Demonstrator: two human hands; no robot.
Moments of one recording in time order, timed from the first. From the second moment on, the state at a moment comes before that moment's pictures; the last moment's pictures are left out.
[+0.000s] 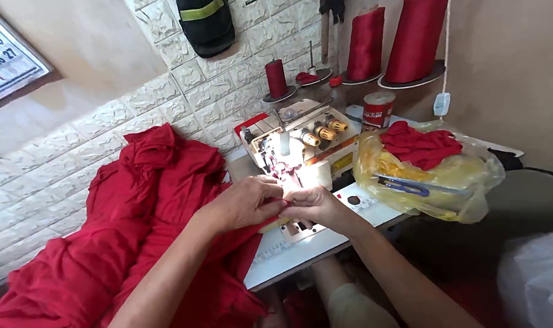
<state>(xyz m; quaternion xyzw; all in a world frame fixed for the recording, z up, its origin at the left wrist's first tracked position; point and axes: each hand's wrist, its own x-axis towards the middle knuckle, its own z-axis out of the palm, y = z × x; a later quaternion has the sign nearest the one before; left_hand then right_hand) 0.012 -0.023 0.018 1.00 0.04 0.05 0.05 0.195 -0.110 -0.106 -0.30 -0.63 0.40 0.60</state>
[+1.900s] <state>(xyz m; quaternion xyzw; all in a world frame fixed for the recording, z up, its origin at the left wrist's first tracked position) -0.006 -0.014 -0.017 0.99 0.11 0.09 -0.02 0.188 -0.119 -0.122 -0.36 -0.59 0.34 0.64</state>
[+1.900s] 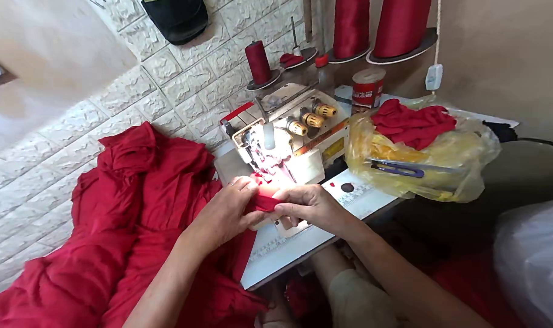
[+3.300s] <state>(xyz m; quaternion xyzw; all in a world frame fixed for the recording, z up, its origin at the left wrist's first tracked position) 0.007 -0.096 0.017 0.88 0.44 0.03 0.16 0.138 -0.124 -0.131 -0.41 -0.59 0.27 0.64</state>
